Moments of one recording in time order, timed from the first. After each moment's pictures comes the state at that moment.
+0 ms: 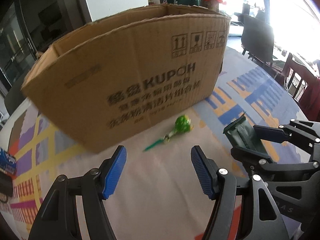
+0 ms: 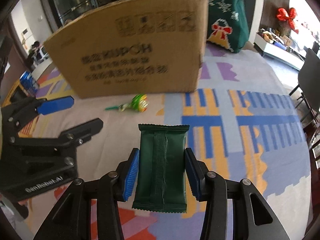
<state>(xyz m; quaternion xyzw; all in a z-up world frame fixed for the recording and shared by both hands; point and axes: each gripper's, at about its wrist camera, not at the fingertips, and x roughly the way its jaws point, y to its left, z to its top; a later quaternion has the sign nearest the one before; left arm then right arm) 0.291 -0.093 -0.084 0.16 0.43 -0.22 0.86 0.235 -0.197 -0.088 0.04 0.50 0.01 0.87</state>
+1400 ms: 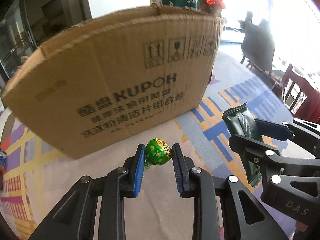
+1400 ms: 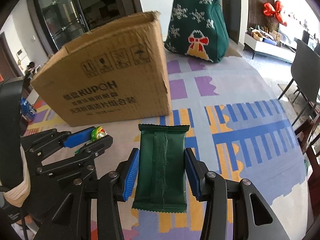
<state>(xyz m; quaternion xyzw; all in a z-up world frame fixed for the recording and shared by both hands) 0.294 -0.109 -0.080 0.12 0.44 -0.22 0.86 0.245 -0.233 -0.073 0.08 0.46 0.00 0.88</state>
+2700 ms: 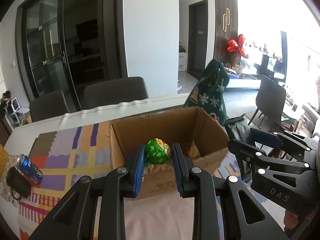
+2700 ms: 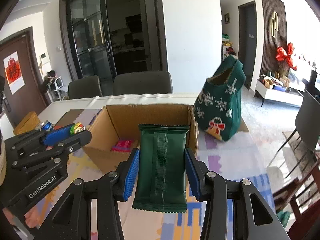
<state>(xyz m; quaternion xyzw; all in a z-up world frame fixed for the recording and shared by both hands) 0.303 -0.050 0.080 0.05 0.31 -0.16 0.94 0.272 -0.203 0.062 0.02 0.33 0.04 0.94</state>
